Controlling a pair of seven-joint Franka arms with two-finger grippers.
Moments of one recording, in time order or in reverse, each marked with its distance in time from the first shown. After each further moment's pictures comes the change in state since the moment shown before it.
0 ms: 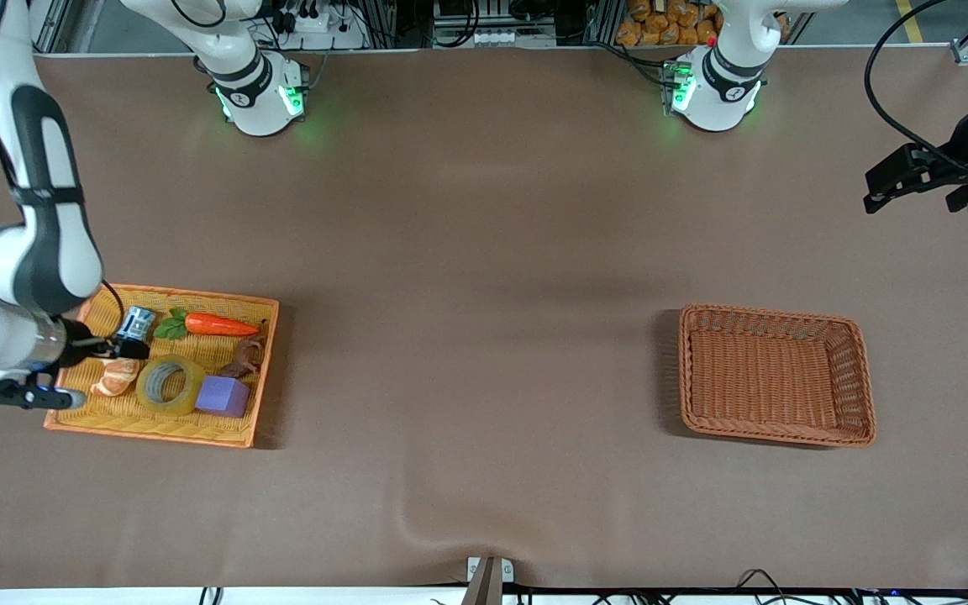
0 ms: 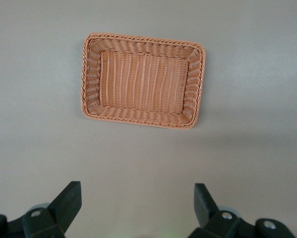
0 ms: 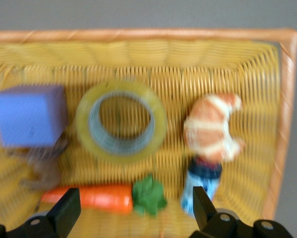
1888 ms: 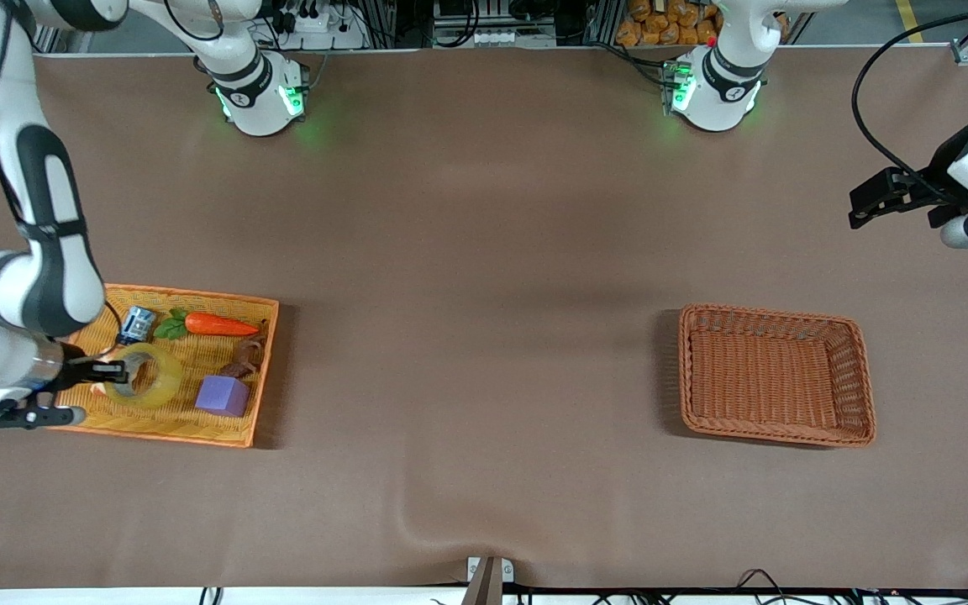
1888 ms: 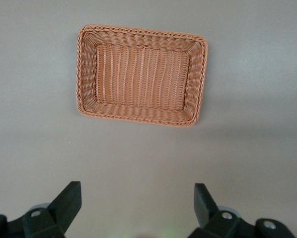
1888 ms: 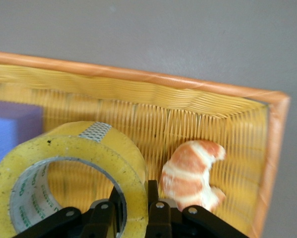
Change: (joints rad) left arm 0.005 0.043 -0.005 -0.006 0.000 0.007 0.000; right arm -0.039 0.004 0.005 0.049 0.004 0.020 -0.202
